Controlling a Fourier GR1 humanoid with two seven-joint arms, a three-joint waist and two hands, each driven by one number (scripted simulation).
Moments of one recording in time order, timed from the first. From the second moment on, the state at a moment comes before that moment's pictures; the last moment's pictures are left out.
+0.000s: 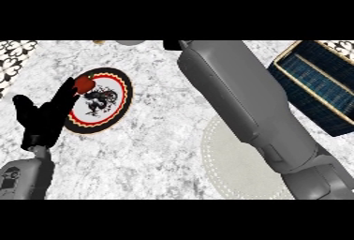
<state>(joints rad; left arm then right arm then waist) -0.23 0.24 0.16 -1.39 0.03 -0.07 0.23 -1.35 -0.04 0.24 -0.84 1.00 -0.52 1.11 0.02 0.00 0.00</state>
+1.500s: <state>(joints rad) -0.20 0.26 0.19 -1.41 0.05 -0.09 0.24 -1.25 -0.40 -0.04 -0.66 1.07 -0.53 0.95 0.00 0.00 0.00</state>
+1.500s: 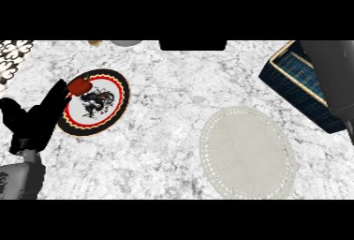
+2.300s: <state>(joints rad) -0.24 0.26 0.20 -1.40 0.05 -0.09 0.25 -1.07 -0.47 -0.18 -0.64 1.01 -0.69 0.82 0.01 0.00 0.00</state>
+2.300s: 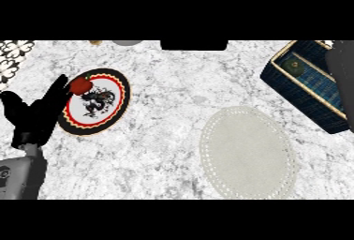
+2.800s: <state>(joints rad) -0.21 0.24 0.19 -1.41 0.03 -0.07 0.24 -1.03 -0.51 -0.30 -0.76 0.92 -0.83 0.74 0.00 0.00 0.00</state>
